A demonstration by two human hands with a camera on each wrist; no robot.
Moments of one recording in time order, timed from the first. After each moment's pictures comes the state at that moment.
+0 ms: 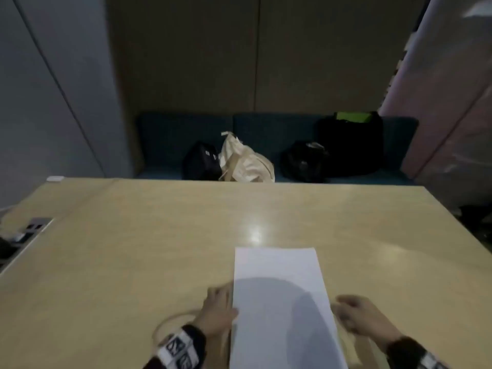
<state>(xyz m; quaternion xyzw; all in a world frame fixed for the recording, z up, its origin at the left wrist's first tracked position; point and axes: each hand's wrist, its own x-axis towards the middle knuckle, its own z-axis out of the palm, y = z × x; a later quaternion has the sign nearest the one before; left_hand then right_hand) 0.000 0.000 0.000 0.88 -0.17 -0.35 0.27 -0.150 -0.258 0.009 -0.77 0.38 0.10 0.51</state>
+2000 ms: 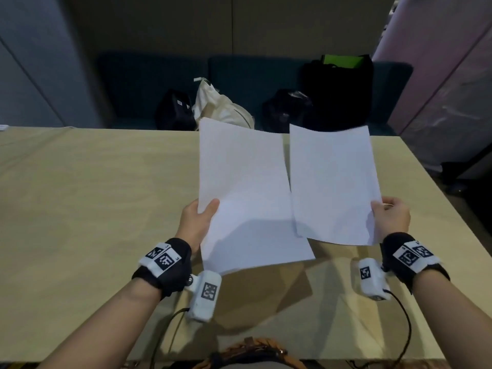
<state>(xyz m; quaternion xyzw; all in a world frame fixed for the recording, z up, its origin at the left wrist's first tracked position) -0.003 -0.095 0.035 0.73 -0.01 -0.19 0.66 -0.148 -0.428 0.020 -0.68 0.52 -0.28 0.43</state>
